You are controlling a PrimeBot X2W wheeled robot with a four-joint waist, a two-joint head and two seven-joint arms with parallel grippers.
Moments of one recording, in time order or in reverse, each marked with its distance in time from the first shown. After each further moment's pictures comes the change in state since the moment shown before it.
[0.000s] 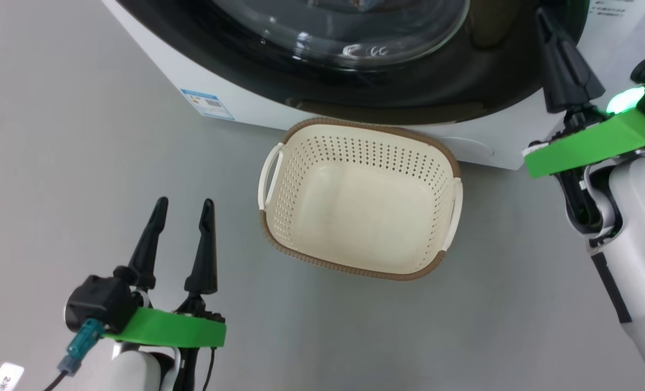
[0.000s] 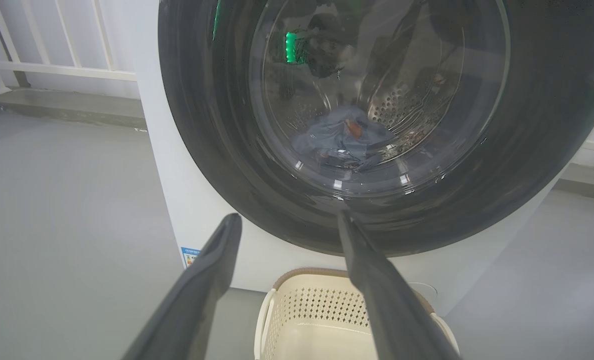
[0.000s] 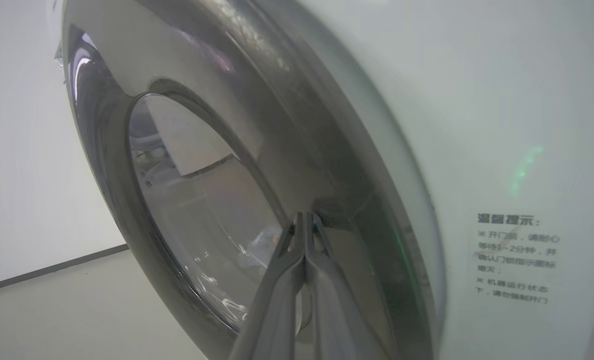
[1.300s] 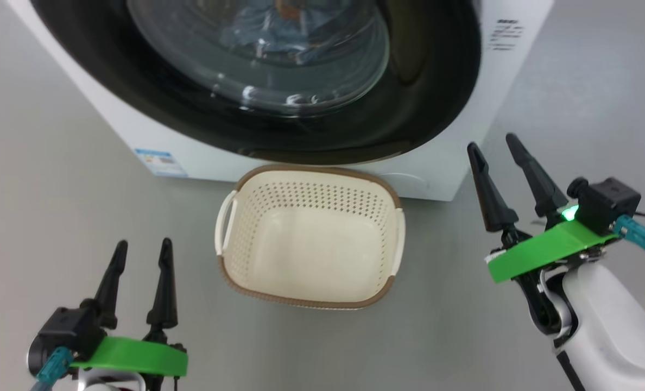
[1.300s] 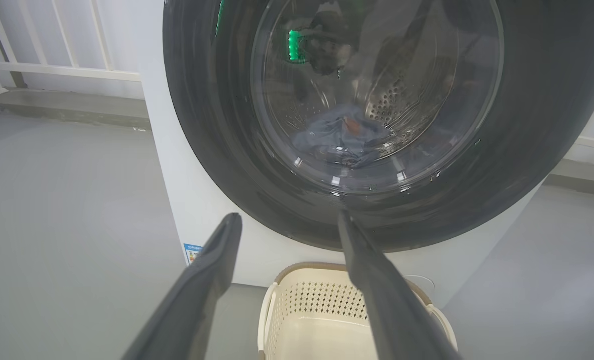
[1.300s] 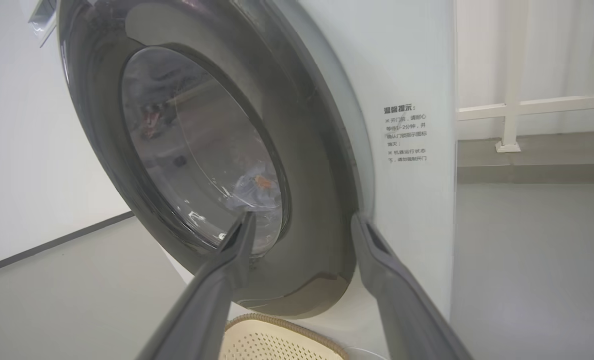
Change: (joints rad) left arm 0.062 0.047 0.084 0.069 0.005 0.000 0.000; right arm 0.267 0.072 0.008 -0.022 -0.021 0.000 -0.003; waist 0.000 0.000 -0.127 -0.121
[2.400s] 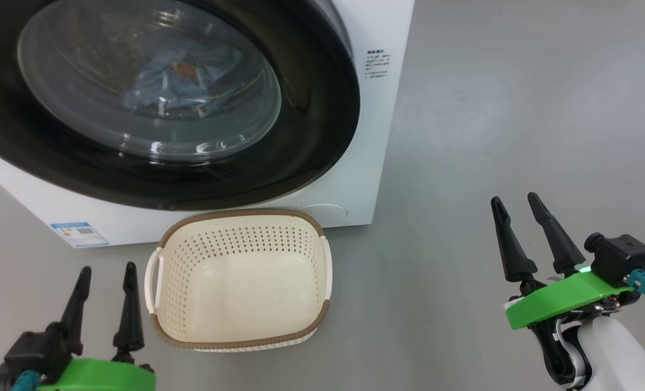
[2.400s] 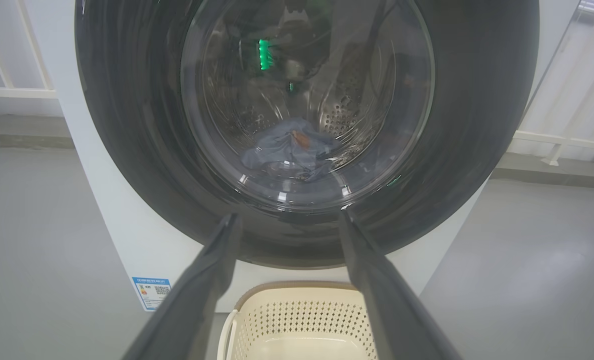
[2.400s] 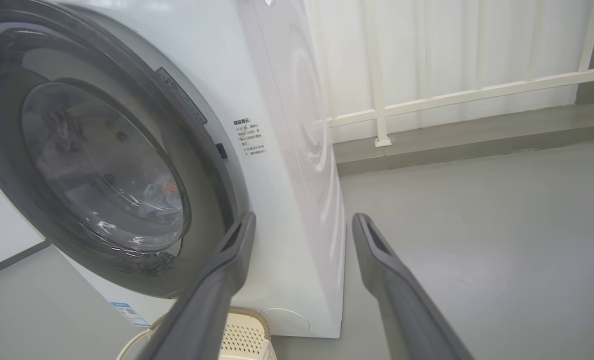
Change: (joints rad) left arm 0.069 0.050 0.074 0.016 0.001 0.000 0.000; right arm 0.194 0.020 -0.097 -0.017 -0.001 0.000 0.000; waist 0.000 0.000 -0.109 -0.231
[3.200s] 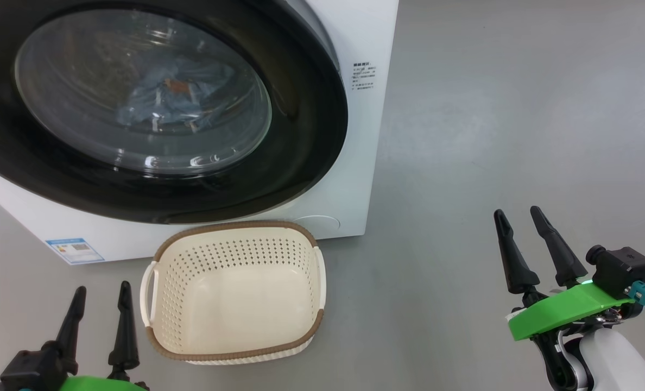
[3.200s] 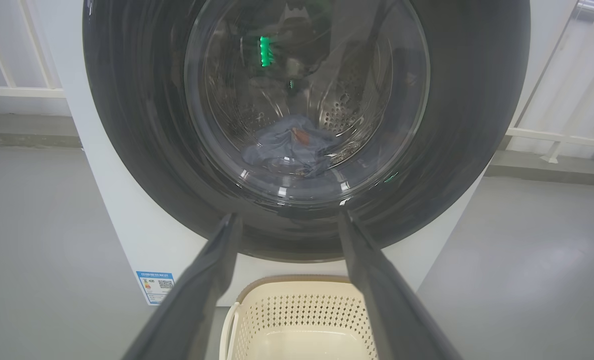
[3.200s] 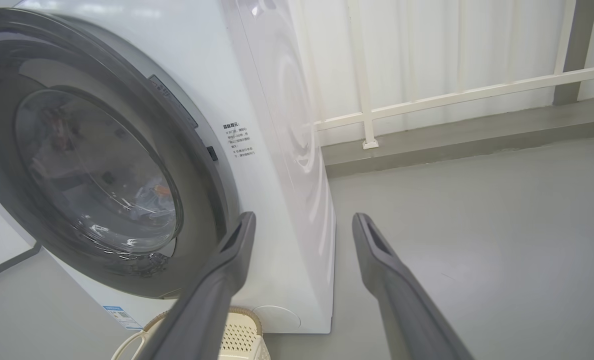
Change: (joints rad) left arm 0.057 0.002 0.021 -0.011 0.002 0.000 0.000; right arm 0.040 0.004 -0.013 -0.001 -0.003 0.000 0.000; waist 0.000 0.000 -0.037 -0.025
